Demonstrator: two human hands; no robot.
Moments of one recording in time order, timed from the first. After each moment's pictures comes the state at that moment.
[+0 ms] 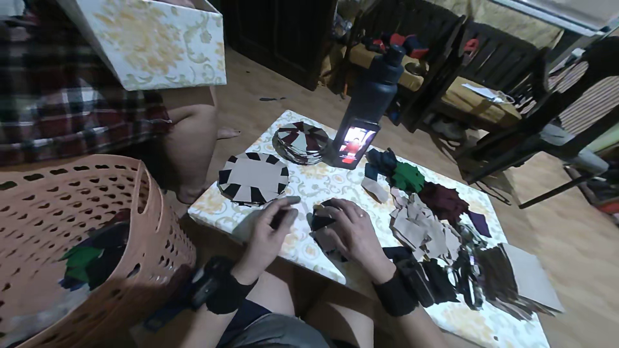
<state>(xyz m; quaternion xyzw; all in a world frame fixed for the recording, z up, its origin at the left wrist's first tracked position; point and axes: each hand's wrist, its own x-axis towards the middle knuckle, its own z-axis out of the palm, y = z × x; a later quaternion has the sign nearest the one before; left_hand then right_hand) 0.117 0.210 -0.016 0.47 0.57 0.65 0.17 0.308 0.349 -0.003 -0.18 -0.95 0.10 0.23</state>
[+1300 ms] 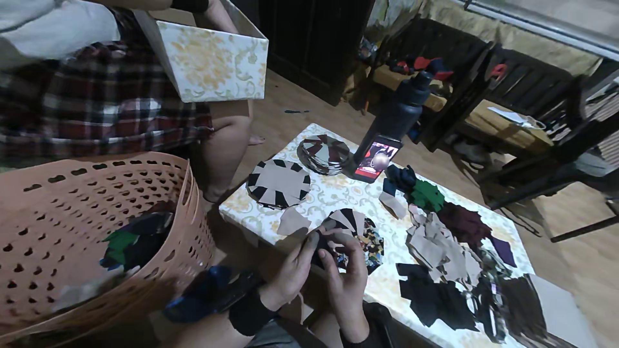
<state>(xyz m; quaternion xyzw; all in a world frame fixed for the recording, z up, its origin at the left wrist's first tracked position) 0.165 0.183 -0.014 0.37 0.45 0.72 0.38 0.271 0.247 -0.015 -0.19 -0.75 0.36 0.52</state>
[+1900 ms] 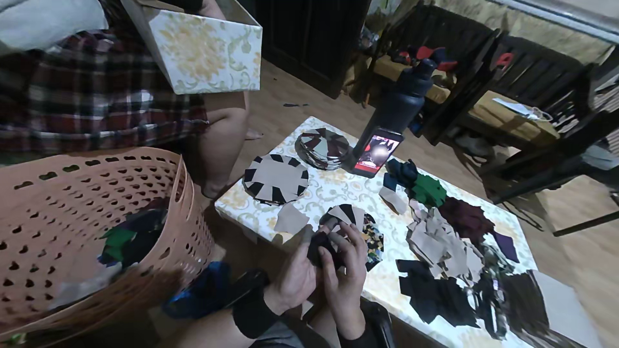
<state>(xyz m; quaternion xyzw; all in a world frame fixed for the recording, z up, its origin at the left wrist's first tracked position) 0.181 0.182 -0.007 0.18 0.25 0.76 0.58 0.274 0.252 -0.030 -0.24 -0.79 0.24 0.52</state>
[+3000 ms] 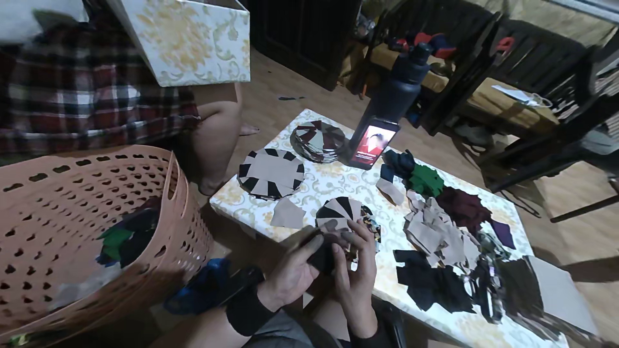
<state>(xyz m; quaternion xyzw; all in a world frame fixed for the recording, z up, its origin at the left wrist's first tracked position) 0.179 0.180 -0.010 0.21 0.25 0.74 0.59 0.299 0.261 -0.027 -0.23 -0.78 0.24 0.52</state>
